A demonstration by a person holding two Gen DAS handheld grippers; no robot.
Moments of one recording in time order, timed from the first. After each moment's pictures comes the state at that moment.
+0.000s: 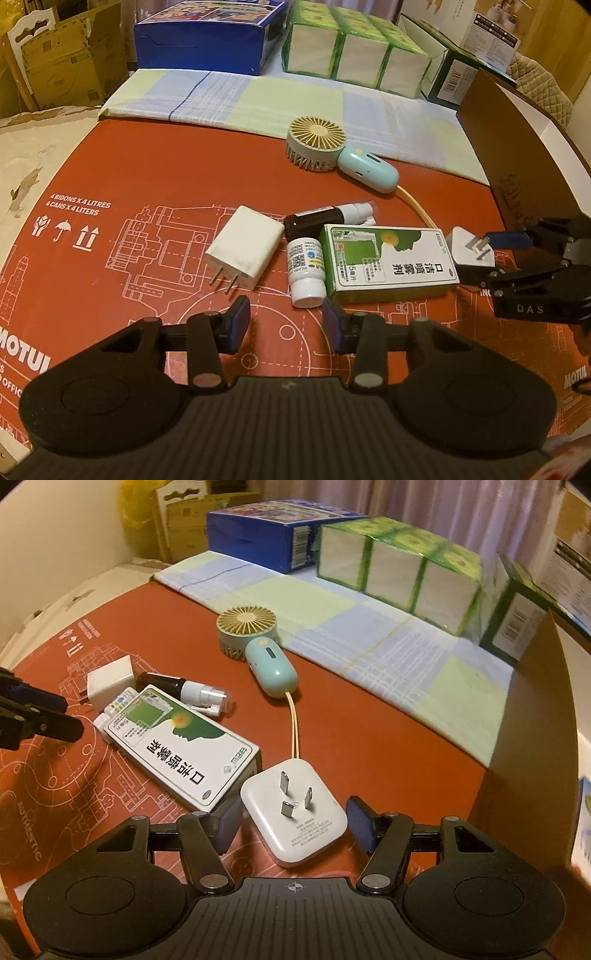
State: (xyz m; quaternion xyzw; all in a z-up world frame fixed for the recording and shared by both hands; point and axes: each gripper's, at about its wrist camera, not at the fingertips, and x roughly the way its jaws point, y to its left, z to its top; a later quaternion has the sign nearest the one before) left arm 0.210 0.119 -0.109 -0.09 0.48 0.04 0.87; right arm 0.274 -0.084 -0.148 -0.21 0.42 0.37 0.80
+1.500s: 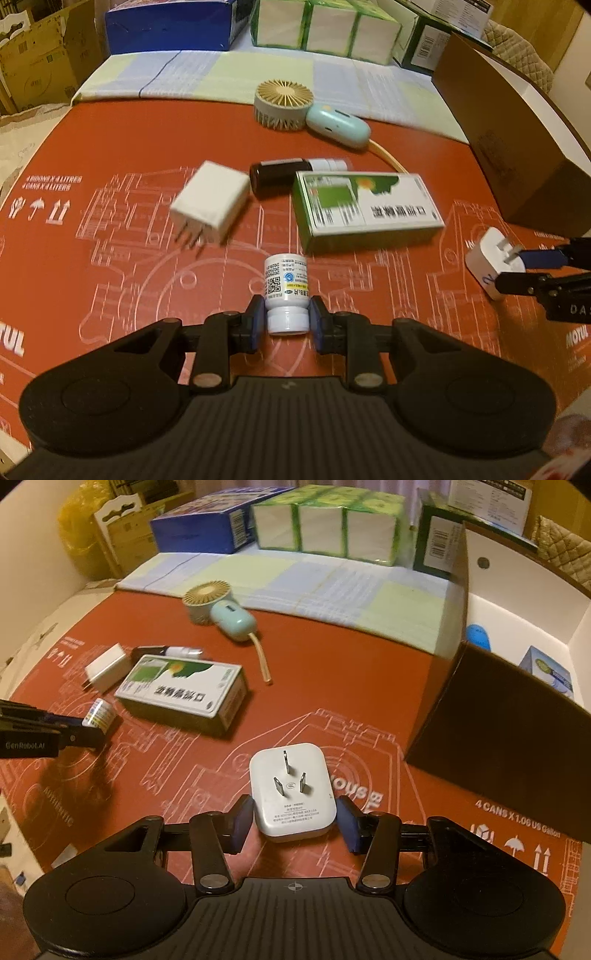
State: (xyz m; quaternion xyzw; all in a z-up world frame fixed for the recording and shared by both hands) left arm 0.192 0.099 -0.128 -0.08 0.50 0.01 0.86; right arm 0.226 -0.148 -0.132 -0.13 0.48 0.30 0.81
